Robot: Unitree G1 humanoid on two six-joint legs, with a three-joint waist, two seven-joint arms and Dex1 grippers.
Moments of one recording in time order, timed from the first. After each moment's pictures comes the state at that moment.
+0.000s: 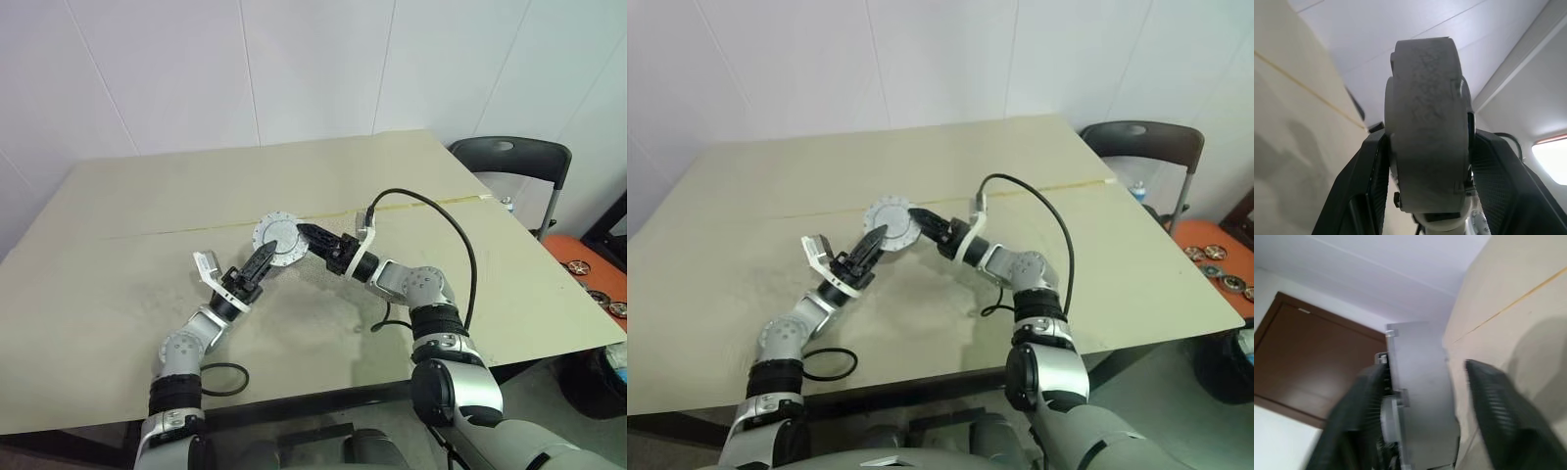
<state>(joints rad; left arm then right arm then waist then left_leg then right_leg) -0.32 0.05 0.37 0.33 -0.99 0.73 -0.81 -0.75 0.01 -0.37 0.66 0.75 0.96 0.67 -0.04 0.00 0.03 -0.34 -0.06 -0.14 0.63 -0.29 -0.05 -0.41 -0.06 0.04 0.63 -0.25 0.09</state>
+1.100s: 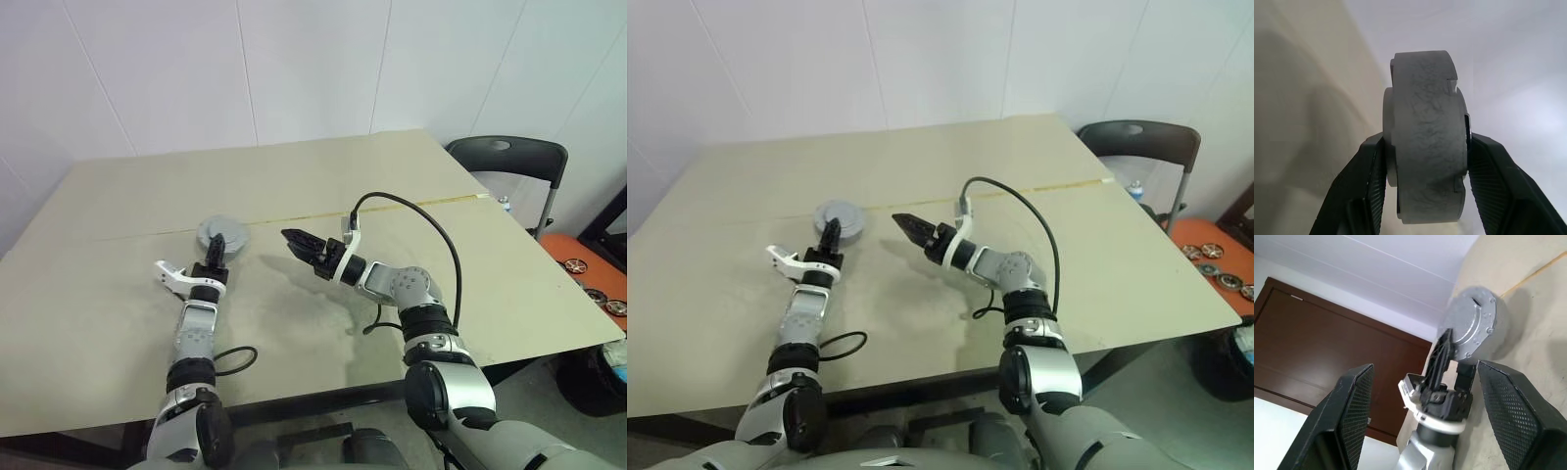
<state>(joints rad) -0.49 0.01 0.61 0.70 -0.83 0.06 -0.46 -0.76 0.04 -0.31 0.67 0.73 0.95 0.68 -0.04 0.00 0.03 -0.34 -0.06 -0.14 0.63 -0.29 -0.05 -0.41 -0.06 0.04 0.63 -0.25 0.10</state>
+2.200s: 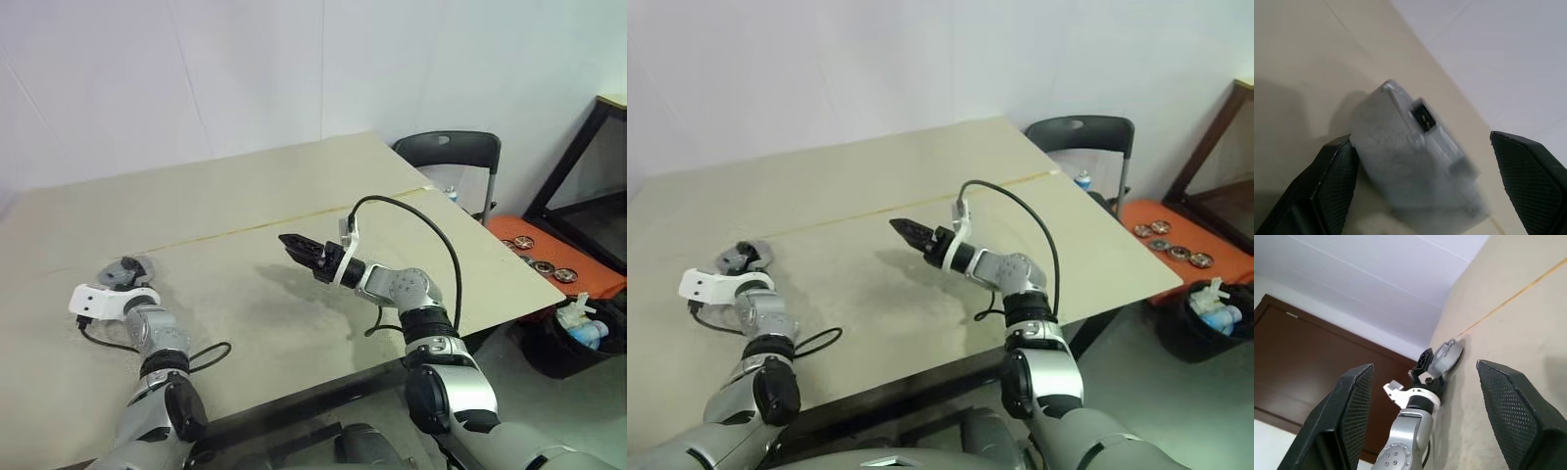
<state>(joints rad) -0.55 0.19 0.69 0.97 -0.65 -0.47 0.08 -0.74 0.03 -0.27 0.65 0.72 0.95 0.70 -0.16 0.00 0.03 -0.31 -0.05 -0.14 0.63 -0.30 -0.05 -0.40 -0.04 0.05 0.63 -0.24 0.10</state>
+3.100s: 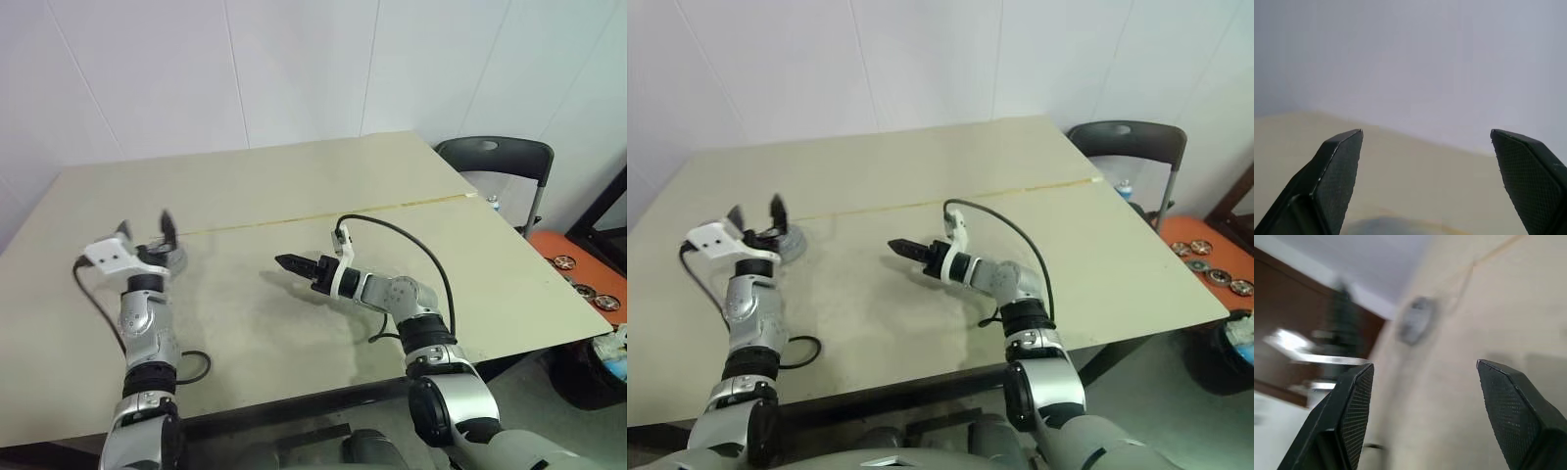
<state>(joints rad) -0.37 0.25 0.30 0.51 -0.47 -0.41 -0.37 -0.68 0.01 -0.13 0.59 0.56 0.81 0.66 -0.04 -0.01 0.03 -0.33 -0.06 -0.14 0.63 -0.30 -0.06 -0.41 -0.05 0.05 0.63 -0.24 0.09</state>
